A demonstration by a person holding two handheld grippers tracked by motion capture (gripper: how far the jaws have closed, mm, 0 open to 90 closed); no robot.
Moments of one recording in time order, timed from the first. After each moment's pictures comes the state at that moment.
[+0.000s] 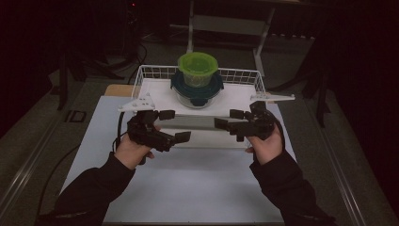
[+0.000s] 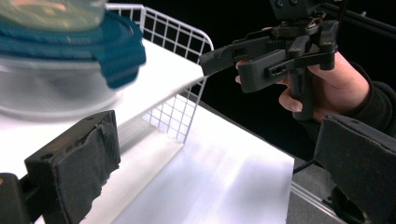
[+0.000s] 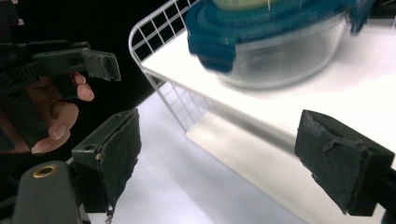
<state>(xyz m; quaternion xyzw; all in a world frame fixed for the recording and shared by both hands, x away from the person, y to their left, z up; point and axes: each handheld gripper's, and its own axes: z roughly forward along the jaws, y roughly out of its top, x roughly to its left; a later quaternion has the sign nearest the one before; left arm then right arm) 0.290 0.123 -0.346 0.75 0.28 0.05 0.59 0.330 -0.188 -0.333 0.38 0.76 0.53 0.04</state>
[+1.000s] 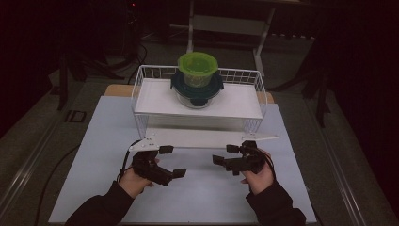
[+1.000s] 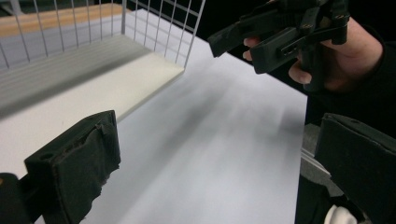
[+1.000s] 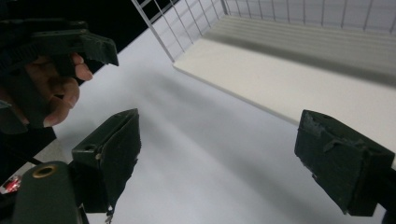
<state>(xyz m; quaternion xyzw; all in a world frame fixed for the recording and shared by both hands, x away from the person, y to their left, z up) 0.267 0.126 -0.450 0.78 0.29 0.02 0.55 0.301 -0.198 -0.444 0.39 0.78 0.49 0.01</state>
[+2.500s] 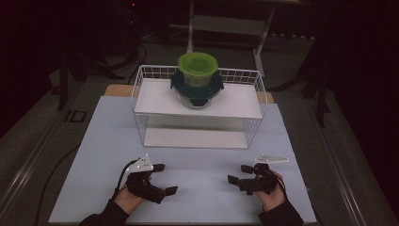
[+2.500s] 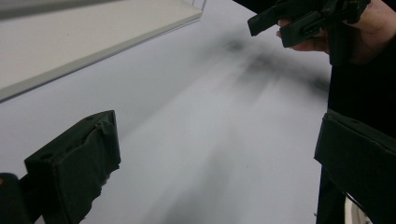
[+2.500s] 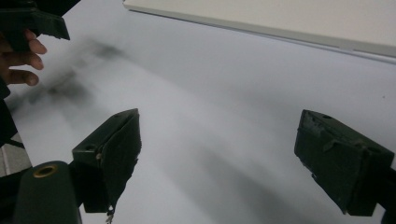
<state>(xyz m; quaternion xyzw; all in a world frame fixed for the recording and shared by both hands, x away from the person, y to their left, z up) 0.243 0.142 -0.514 0.80 0.31 0.03 0.52 0.275 -0.251 -0.510 0.43 0.78 0.45 0.02</state>
